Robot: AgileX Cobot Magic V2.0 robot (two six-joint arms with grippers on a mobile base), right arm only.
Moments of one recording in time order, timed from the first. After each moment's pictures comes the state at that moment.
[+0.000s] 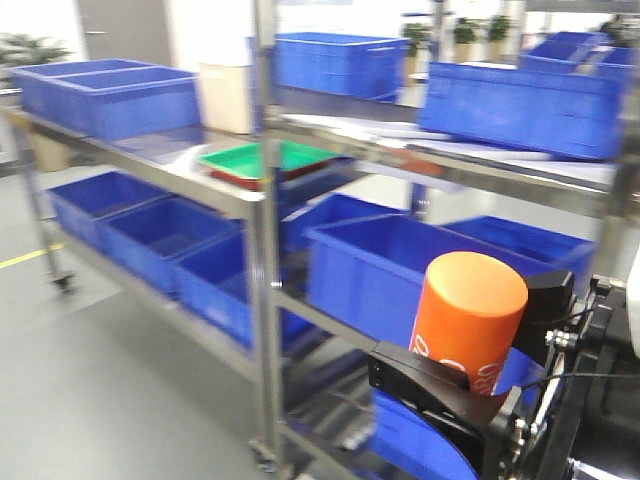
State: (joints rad) arm 0.49 0.92 -0.86 1.32 0.37 -1.44
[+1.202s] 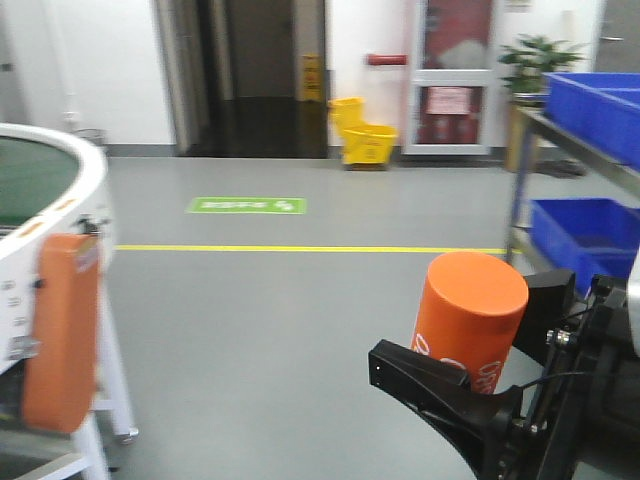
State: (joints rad) arm 0.49 0.92 -0.86 1.32 0.37 -1.44
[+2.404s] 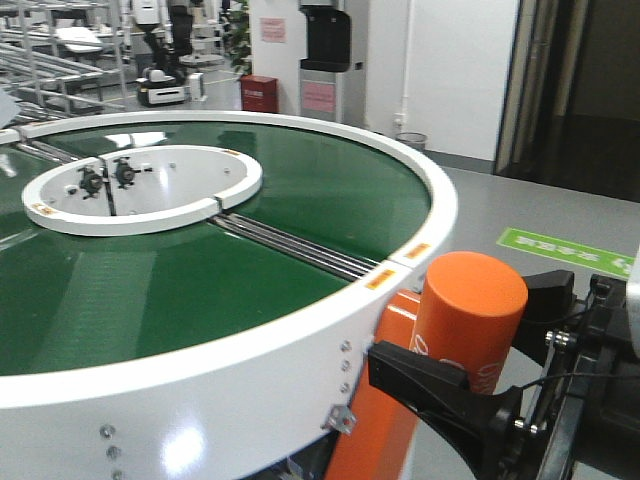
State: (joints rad) arm 0.49 0.92 -0.86 1.32 0.37 -1.44
